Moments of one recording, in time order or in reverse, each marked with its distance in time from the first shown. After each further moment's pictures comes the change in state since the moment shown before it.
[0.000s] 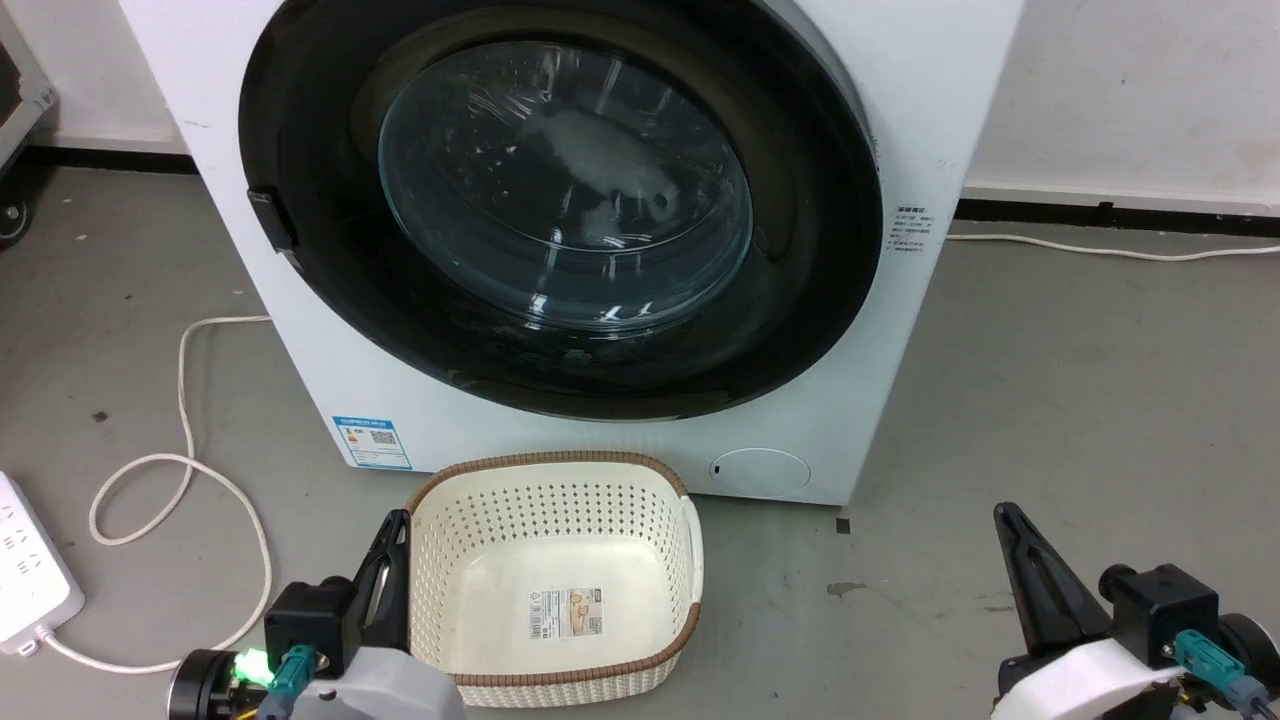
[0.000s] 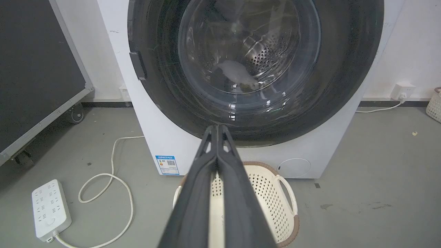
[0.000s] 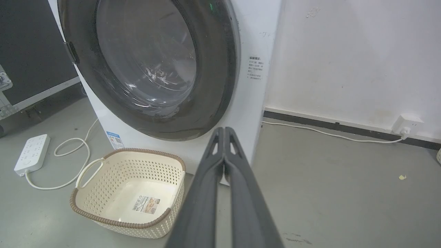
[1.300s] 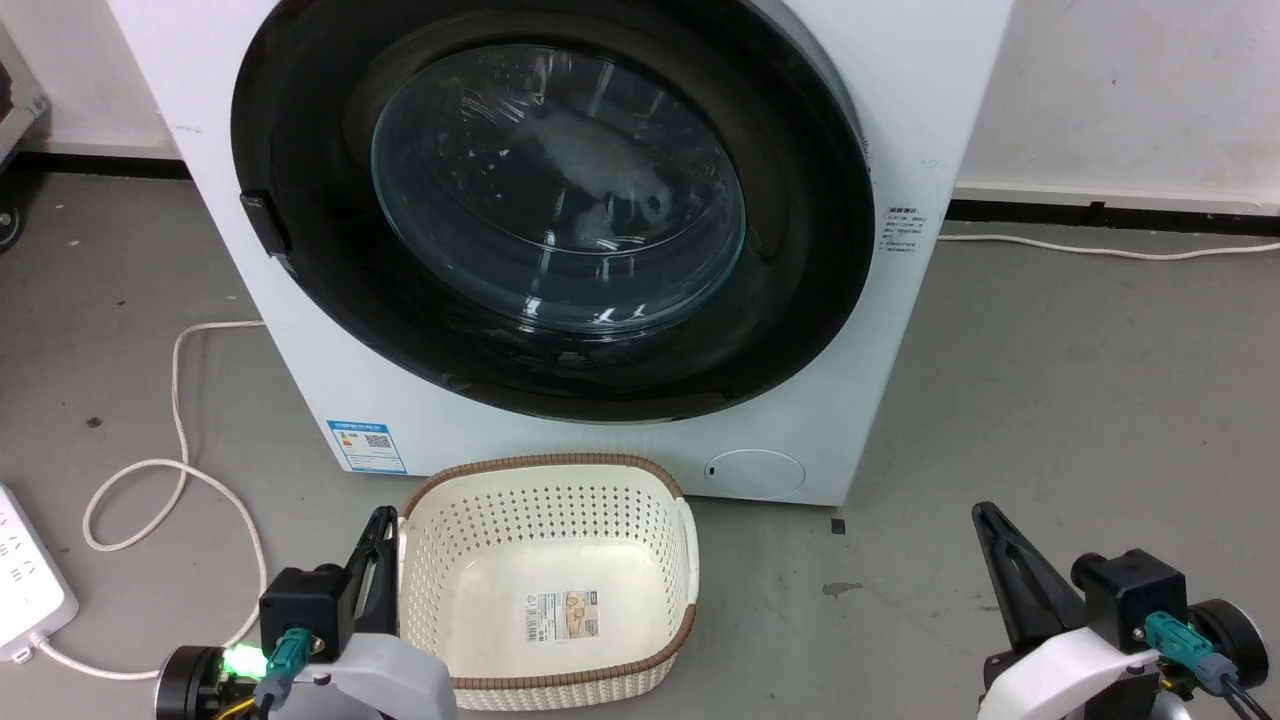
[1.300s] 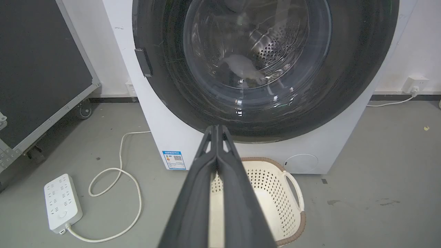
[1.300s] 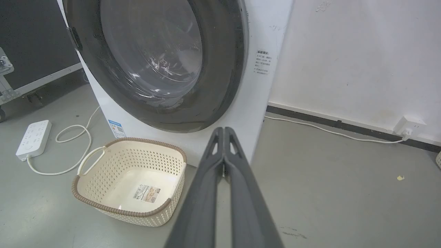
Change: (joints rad) left arm -0.008 -0.004 0.017 -0.024 0.024 0.017 0.073; right arm -0.013 0.000 0.024 -0.016 -0.029 0.000 0.071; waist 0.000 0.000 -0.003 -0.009
